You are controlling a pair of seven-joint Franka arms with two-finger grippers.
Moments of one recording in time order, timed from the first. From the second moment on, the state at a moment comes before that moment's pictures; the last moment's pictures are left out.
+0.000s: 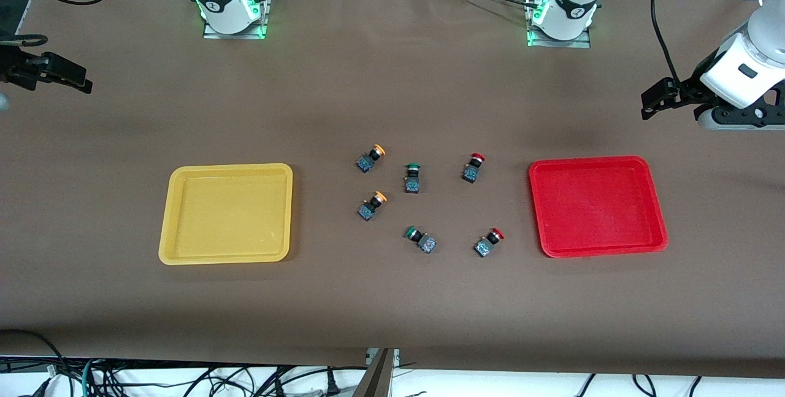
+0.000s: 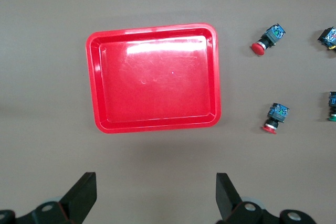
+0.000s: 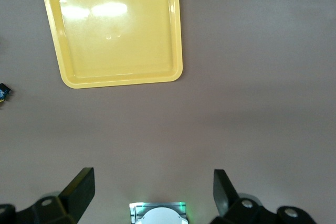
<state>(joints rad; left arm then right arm) 0.09 -0.04 -0.14 -1.74 0.01 1.67 -0.06 -0.07 0.06 0.04 -1.47 -0.03 1.39 0.00</state>
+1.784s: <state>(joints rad) -0.11 0.51 -0.35 -1.73 0.01 2.11 -0.05 0.14 0.43 0.06 -1.48 0.03 1.76 0.41</state>
